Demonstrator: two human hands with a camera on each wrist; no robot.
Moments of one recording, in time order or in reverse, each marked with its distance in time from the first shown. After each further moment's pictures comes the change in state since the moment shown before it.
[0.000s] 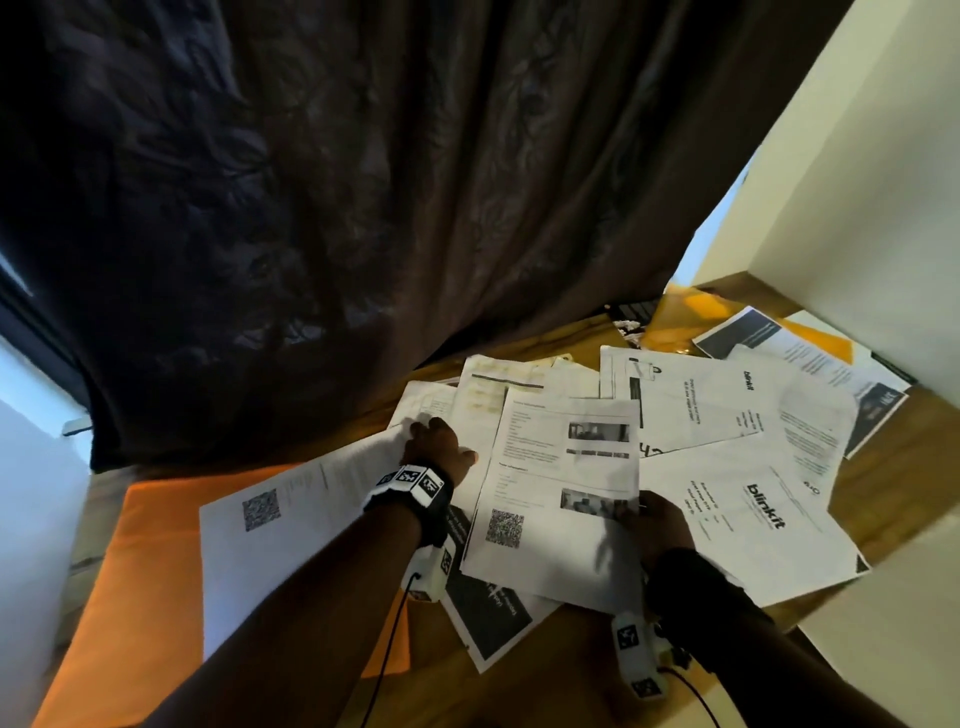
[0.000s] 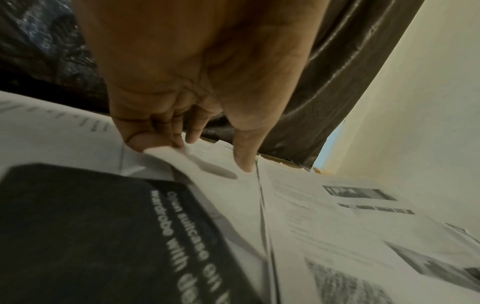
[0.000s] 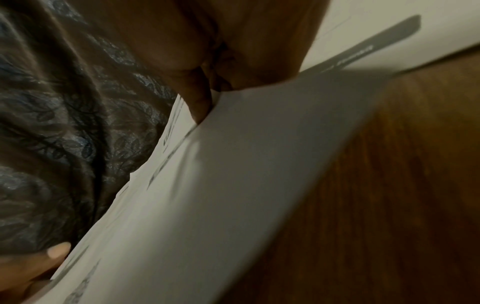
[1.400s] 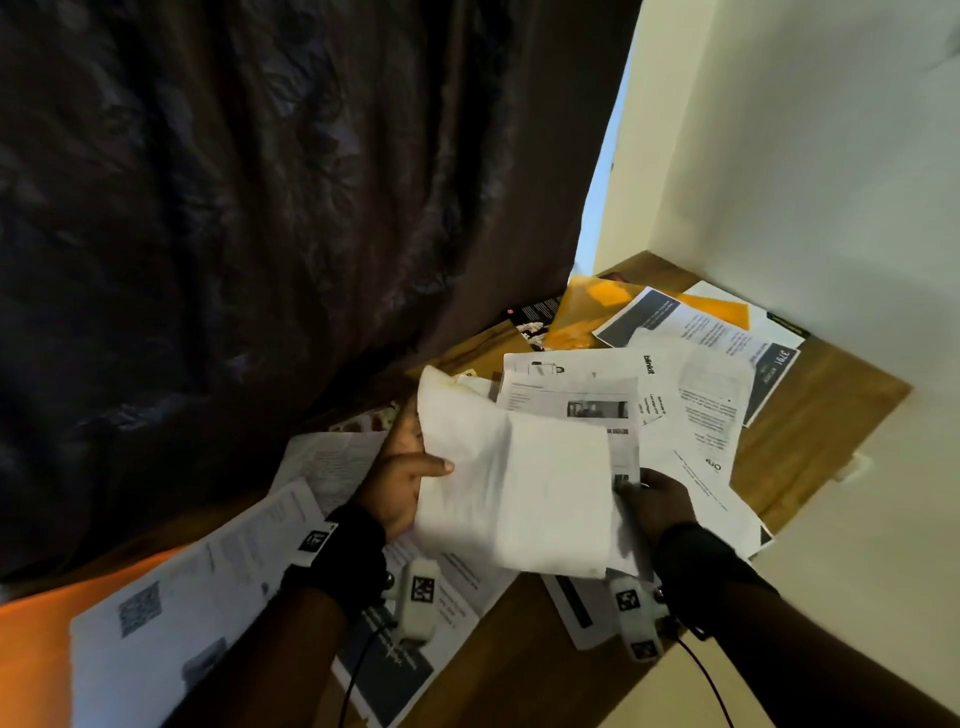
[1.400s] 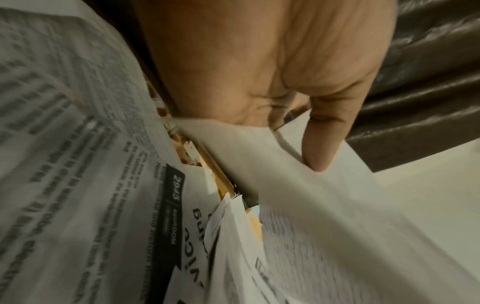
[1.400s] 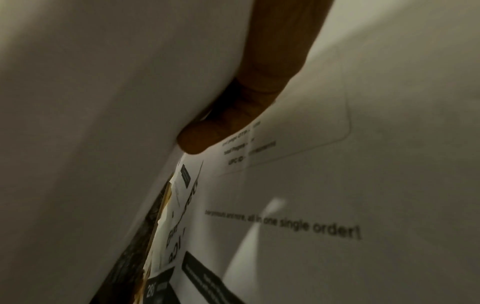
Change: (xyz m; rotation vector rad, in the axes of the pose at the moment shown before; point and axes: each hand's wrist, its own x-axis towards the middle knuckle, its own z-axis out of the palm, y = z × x) left_hand -0.046 0.109 0.002 -1.159 -0.366 0.455; right_hand 0.052 0.035 -0.113 0.384 0.119 0.148
